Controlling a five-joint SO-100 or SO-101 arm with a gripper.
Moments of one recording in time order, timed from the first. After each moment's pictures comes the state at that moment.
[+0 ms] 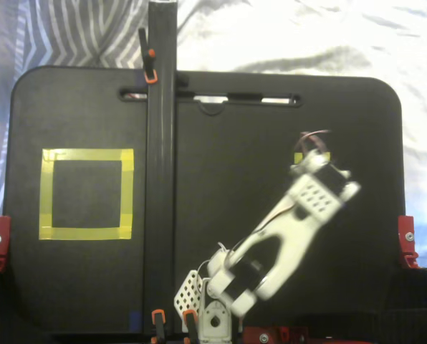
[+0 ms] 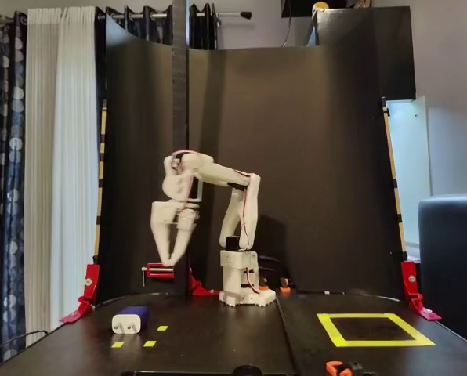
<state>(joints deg) 44.2 98.0 90.8 90.7 -134.3</state>
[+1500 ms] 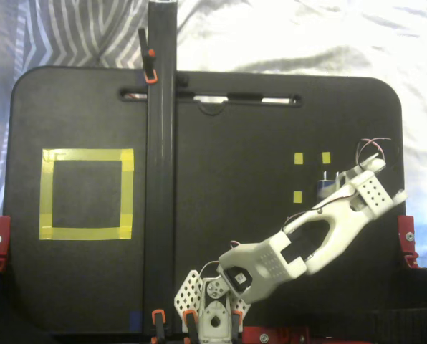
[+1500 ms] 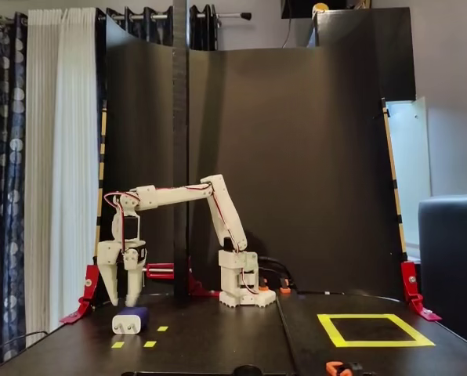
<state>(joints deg) 56.0 69.1 76.7 77.4 -144.8</state>
